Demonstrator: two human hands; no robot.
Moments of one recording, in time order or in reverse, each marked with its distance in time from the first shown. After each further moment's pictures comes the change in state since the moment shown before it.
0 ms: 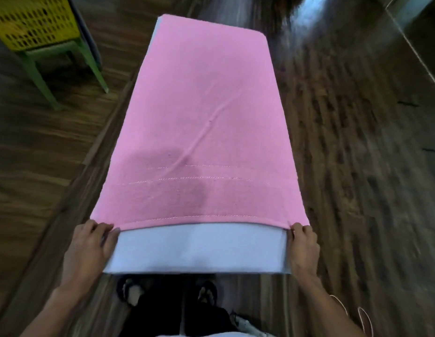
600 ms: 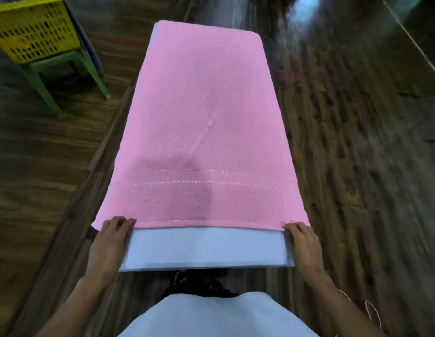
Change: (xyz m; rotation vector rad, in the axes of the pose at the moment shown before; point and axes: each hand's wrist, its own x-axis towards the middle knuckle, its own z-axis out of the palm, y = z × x) left_hand 0.001 0.013 0.004 0.037 -0.239 0.062; right_hand -0.015 0.022 -0.012 0.101 -0.090 -0.259
